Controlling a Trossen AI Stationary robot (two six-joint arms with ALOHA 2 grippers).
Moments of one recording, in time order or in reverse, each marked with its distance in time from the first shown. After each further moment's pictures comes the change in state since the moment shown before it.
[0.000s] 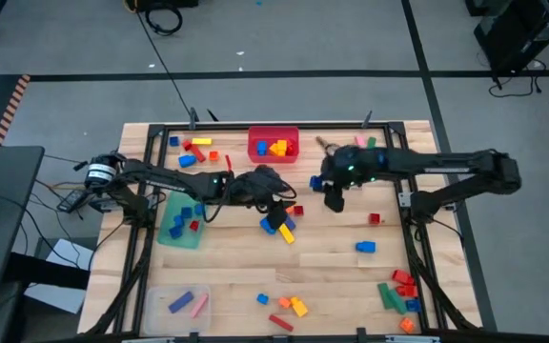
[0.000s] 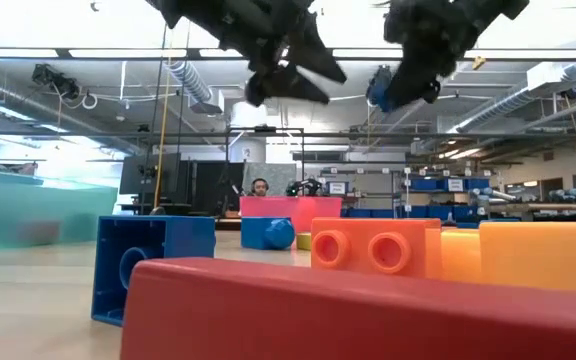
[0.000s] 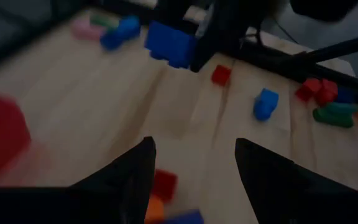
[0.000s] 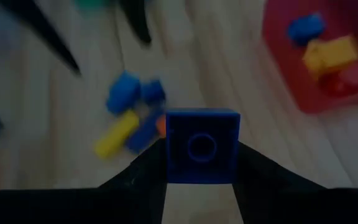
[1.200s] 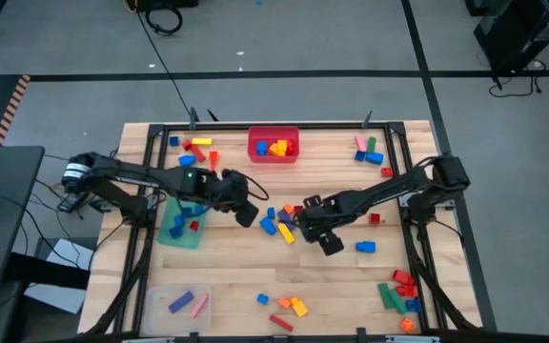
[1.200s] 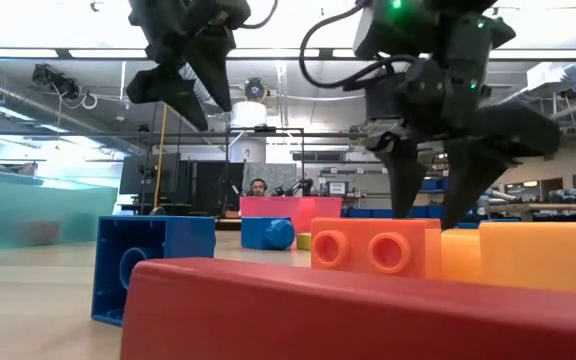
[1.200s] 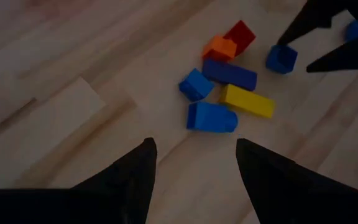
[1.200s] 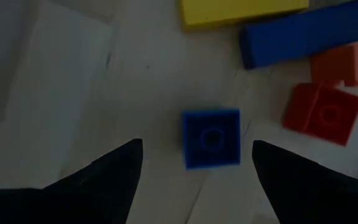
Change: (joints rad) left arm -0.037 -0.196 0.000 -0.753 0.042 -0.614; right arm 0.302 0.524 0.091 -0.102 0.077 -0.407
